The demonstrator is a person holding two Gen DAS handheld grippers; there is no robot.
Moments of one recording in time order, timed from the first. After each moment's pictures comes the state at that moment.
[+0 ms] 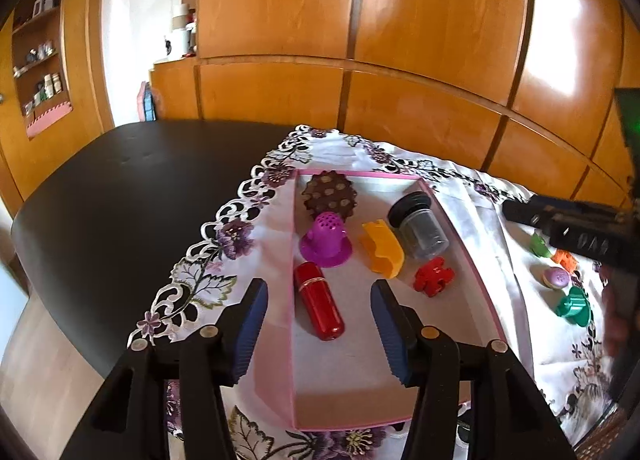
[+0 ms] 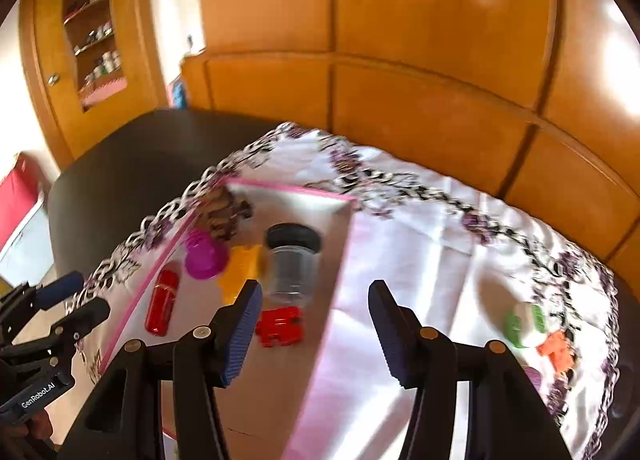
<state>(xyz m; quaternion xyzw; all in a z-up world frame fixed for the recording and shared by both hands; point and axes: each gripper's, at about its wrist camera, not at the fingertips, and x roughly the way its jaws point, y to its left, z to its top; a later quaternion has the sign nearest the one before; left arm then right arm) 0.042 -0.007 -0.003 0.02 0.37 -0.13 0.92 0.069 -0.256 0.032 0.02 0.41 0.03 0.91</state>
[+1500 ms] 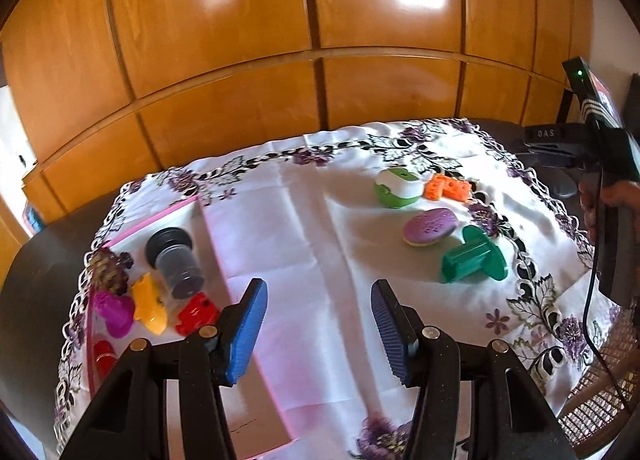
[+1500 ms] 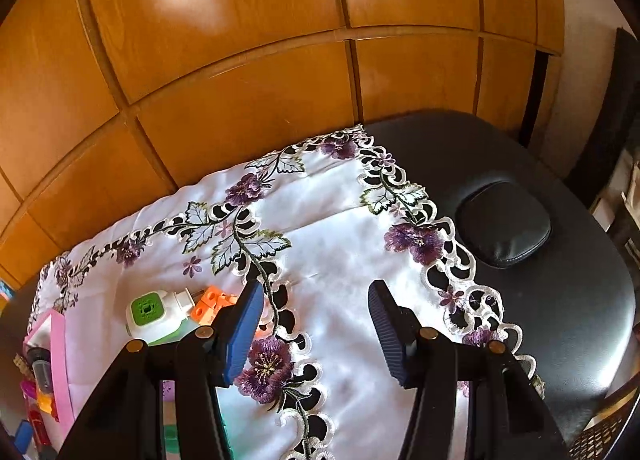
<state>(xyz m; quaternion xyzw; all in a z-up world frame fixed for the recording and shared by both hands) -0.006 -0.224 -0.006 0.18 0.35 -0.31 0.87 -0.058 -0.569 -0.017 0.26 0.37 -0.32 0.83</state>
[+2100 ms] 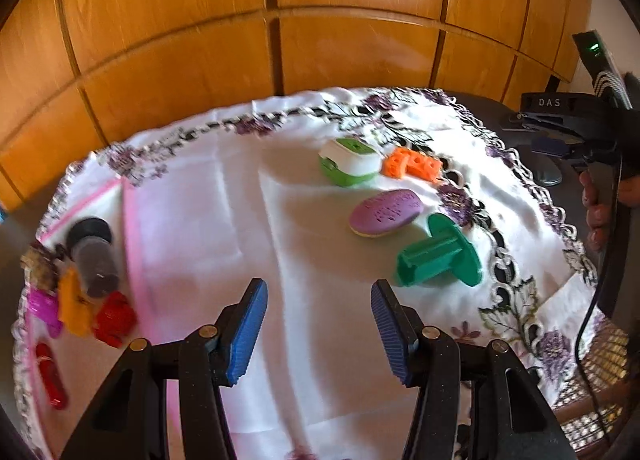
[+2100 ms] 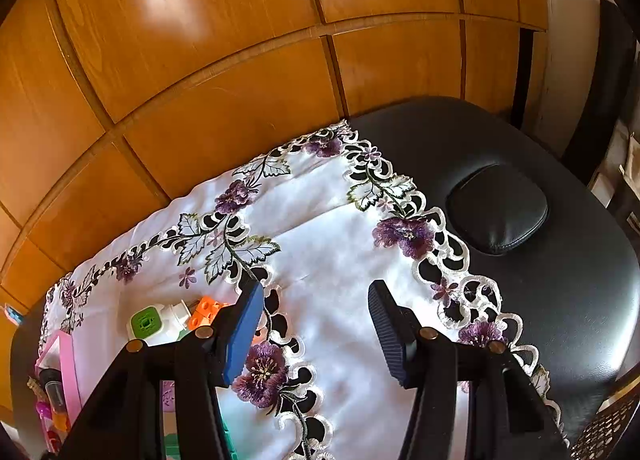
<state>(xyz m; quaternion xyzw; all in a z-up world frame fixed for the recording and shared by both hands) 0.001 -0.277 -0.040 0.17 0.42 -0.35 0.82 -0.066 -0.582 -0.021 0.30 0.36 -0.33 0.82</state>
